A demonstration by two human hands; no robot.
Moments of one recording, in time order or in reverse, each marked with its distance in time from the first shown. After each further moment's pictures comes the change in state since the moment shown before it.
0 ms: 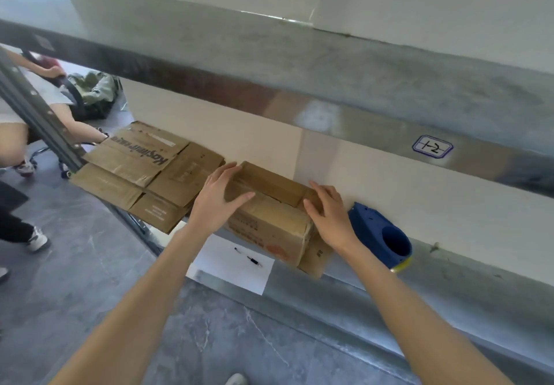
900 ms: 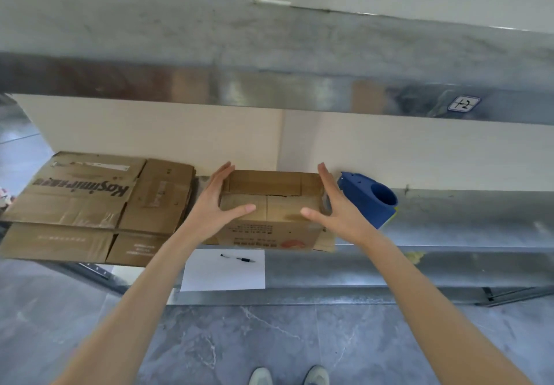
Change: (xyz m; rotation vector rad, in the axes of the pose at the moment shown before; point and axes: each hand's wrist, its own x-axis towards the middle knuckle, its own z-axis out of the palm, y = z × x) left_hand 0.034 -0.044 -0.021 -0.336 -0.476 0.113; right_hand -0.049 -0.045 0.018 0.038 0.062 0.213
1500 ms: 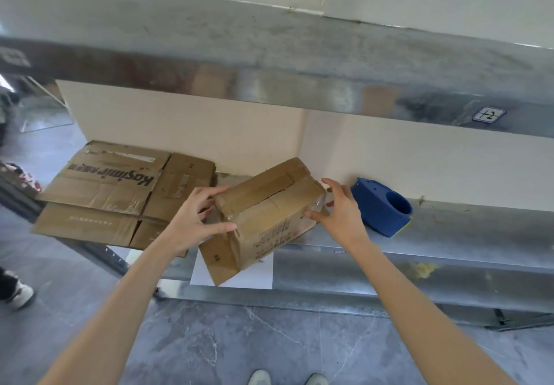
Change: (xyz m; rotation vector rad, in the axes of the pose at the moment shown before) left_hand -0.048 -0.031 -0.044 -0.184 -0.015 -0.085; right_hand 0.017 -0.005 0.035 -0.093 0.299 0.041
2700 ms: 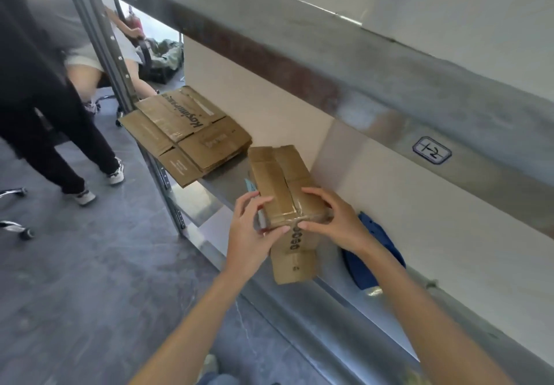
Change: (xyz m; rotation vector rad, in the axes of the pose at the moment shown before) left_hand -0.009 0.064 0.263 -0.023 0.968 0.072; right_hand 0.066 0.049 -0.079 0.209 -0.782 -0.488
